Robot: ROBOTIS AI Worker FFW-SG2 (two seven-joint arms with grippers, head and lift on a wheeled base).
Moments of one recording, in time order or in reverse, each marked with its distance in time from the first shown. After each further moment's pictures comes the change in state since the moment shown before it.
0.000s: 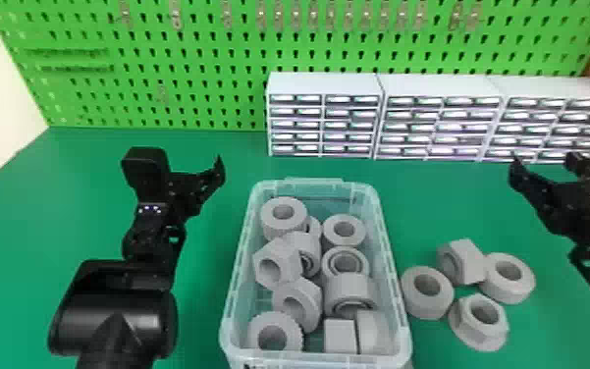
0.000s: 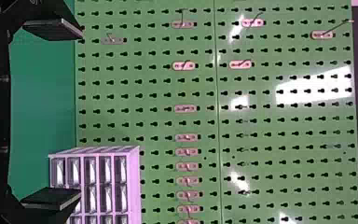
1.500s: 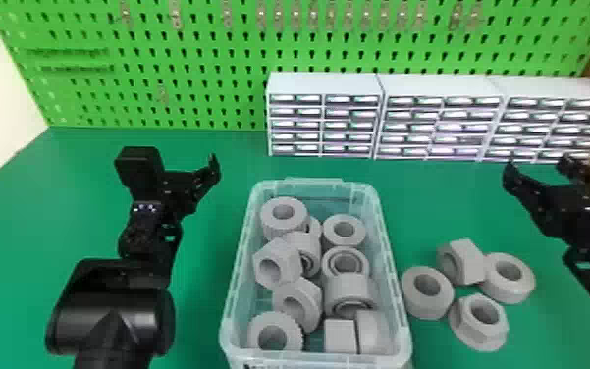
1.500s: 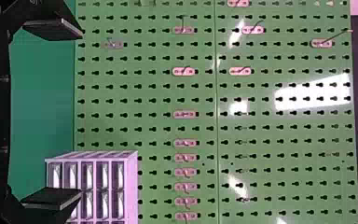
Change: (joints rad) left arm -0.007 0.000 0.018 0.010 0.015 -0.009 0.001; right arm 0.000 -0.005 0.015 0.013 -0.008 0.004 0.000
